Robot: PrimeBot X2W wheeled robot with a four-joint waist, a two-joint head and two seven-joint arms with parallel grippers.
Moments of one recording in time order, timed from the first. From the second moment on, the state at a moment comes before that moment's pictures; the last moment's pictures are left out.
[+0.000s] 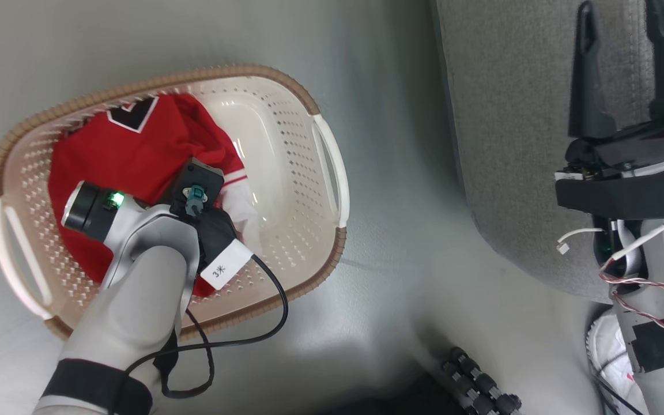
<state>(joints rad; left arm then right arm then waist) -0.84 0.08 -0.38 0.99 0.07 0.10 -0.05 -0.63 -0.22 0.19 0.03 0.25 0.00 -0.26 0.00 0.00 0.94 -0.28</state>
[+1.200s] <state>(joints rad) -0.75 0.04 -0.48 0.75 -0.15 -0.03 -0.25 -0.52 -0.19 0.24 0.25 0.19 0.06 -0.26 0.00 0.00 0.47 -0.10</state>
